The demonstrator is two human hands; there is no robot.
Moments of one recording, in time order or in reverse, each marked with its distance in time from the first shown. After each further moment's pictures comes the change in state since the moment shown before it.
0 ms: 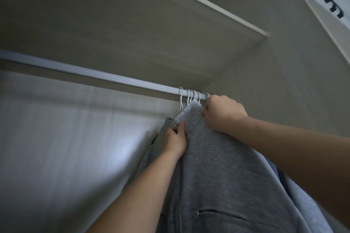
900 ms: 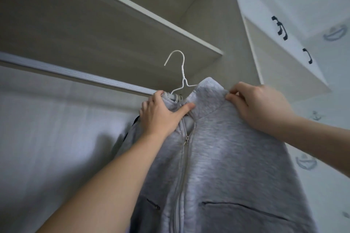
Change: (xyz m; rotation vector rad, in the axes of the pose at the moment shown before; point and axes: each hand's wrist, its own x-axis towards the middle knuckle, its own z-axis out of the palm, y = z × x) left_hand -0.090 0.130 -0.031 0.184 0.211 0.352; right_hand -0.100 0.123 -0.156 -0.079 0.269 -0.202
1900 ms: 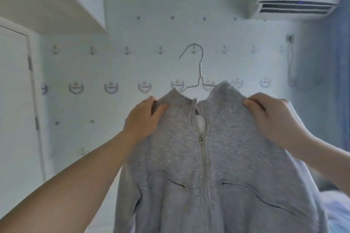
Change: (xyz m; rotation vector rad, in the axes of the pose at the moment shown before) left_hand -0.425 0.561 0.125 -1.043 -0.766 0.318; right_hand -0.337 0.253 -0.587 -0.670 -0.311 0.634
